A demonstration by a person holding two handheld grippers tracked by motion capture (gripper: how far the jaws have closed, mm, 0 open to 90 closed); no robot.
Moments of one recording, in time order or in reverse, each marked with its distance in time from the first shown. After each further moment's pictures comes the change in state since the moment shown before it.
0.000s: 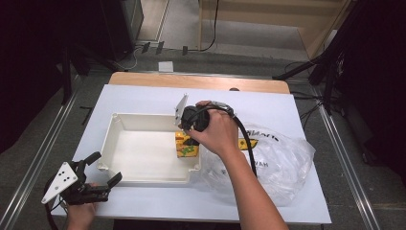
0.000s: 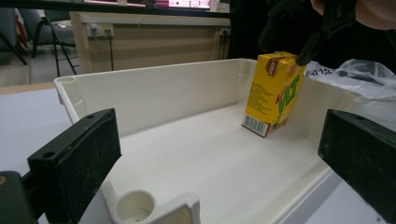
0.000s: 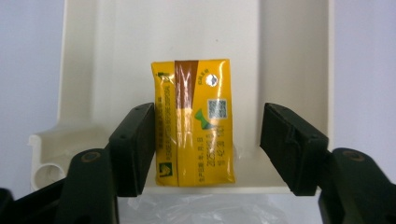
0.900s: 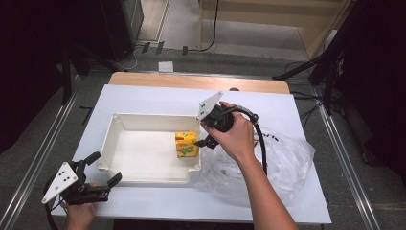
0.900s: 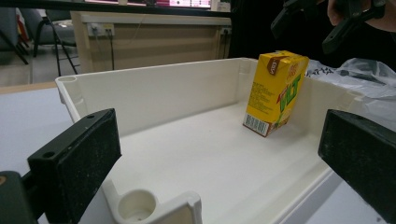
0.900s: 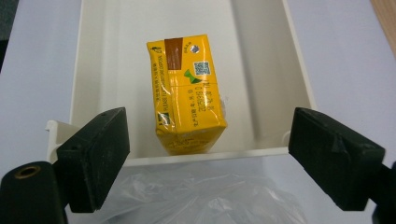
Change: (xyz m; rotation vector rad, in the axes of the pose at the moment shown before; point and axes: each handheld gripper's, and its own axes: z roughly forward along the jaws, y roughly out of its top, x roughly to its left) left arm 0.000 0.000 0.000 0.004 0.004 0.002; right arm 0.002 -0.057 -0.017 -0.261 -0.015 0.129
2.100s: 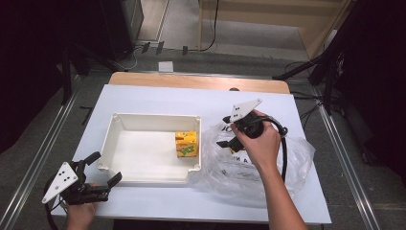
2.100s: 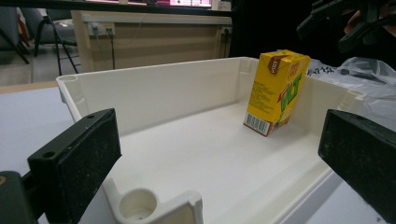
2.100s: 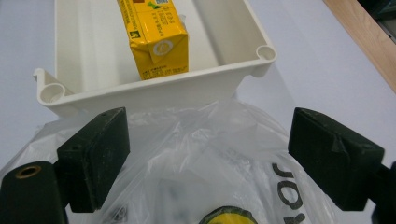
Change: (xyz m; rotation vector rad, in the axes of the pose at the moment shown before) left arm 0.000 0.000 0.000 0.004 0.003 0.001; right arm 0.006 -0.073 -0.038 -0.114 -0.115 0.155
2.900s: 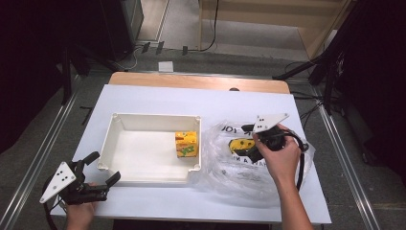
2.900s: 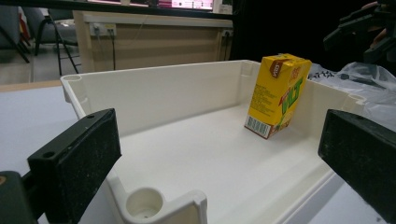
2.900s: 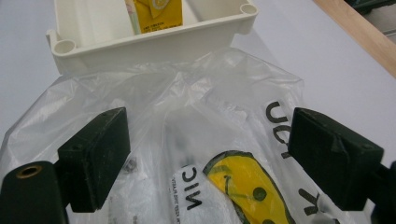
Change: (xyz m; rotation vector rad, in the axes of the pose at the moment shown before) left arm 0.002 0.000 -0.001 -0.013 0.002 -0.020; right arm 0.013 -0.054 -0.034 -0.070 -0.058 0.076
